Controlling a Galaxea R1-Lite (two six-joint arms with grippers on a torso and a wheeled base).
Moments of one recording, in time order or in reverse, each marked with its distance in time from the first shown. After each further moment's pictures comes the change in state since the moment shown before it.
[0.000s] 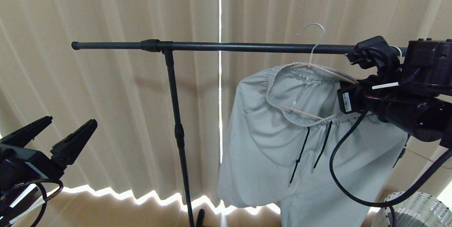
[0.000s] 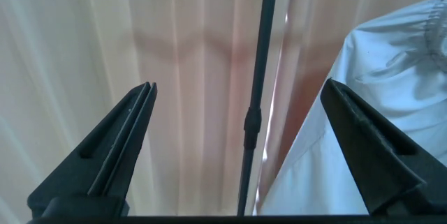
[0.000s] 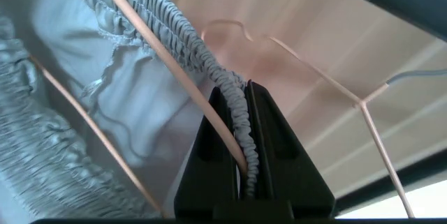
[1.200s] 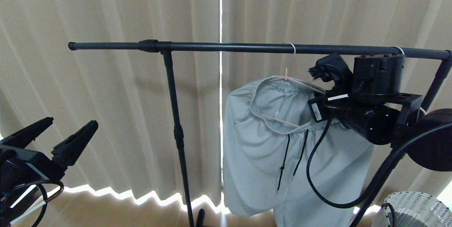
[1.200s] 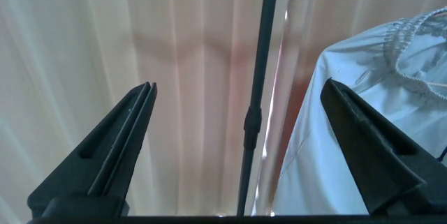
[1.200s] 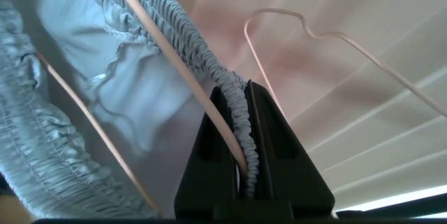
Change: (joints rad) left arm -0.001 0.001 0.004 0.000 0.000 0.001; right arm 0.101 0.142 -0.052 -0.008 -0.066 -0.002
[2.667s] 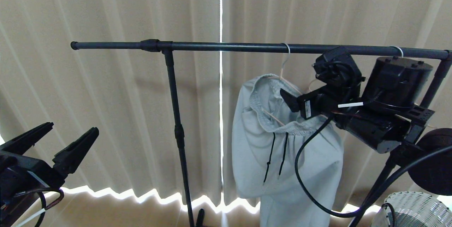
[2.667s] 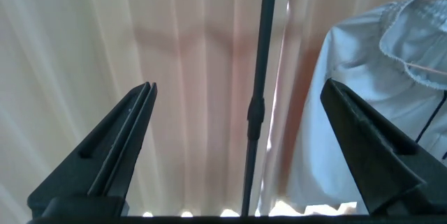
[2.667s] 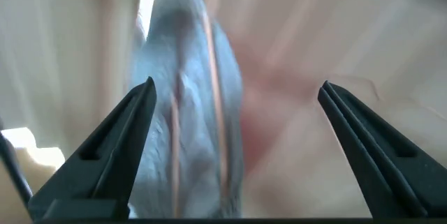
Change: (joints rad) left arm -0.001 -0.016 0.031 0.001 0.001 0.033; right arm 0.027 -0.019 0.141 -0.372 0.289 0.008
